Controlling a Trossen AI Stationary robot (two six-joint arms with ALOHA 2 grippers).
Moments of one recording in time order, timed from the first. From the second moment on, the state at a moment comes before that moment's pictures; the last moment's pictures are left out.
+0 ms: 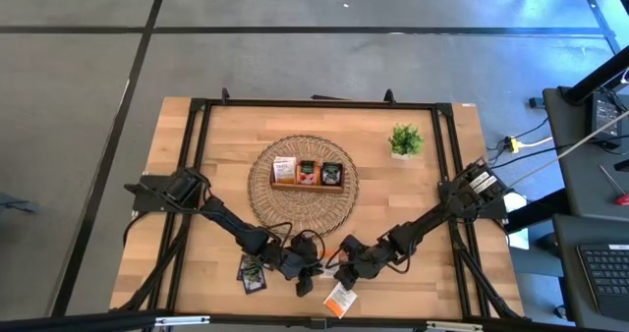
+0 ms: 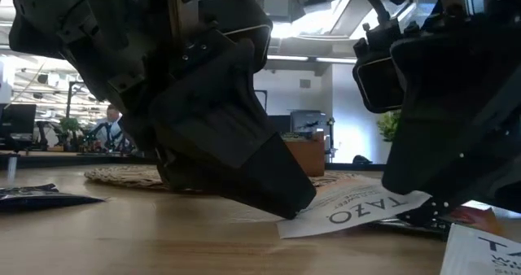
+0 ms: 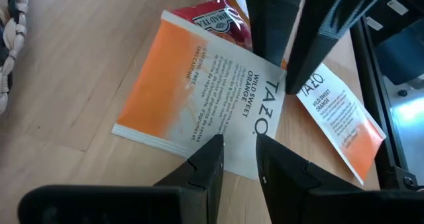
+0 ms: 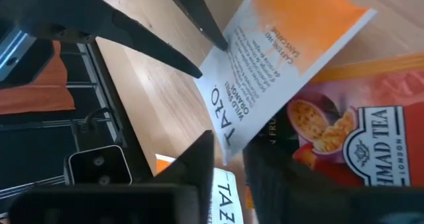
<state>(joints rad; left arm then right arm) -0.52 2.09 1.06 0.39 -0.29 -0.80 0.59 1.94 0.91 0.30 0.12 1.42</state>
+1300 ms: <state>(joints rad) -0.49 1.50 1.05 0.77 -0.47 -0.34 0.50 1.18 0.98 0.14 0.83 0.50</state>
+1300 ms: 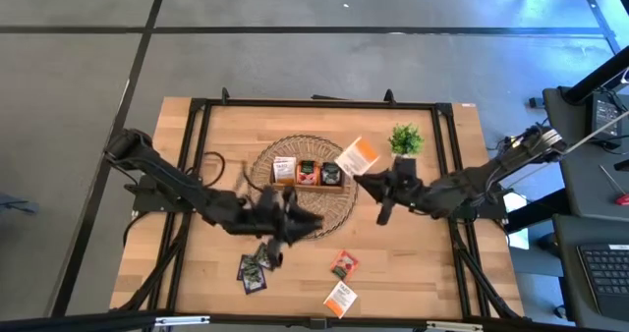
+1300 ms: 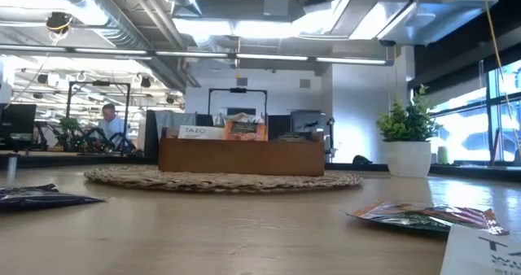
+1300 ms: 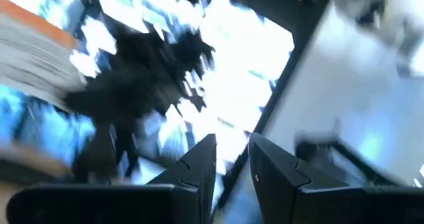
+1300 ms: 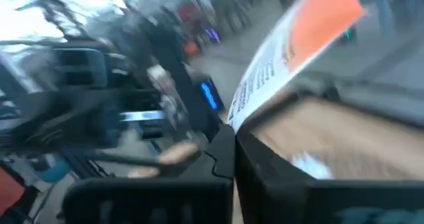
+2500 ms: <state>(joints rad) -0.44 1.48 1.05 1.04 -0.61 -0.13 0.49 1.51 1.42 0.30 0.72 0.07</state>
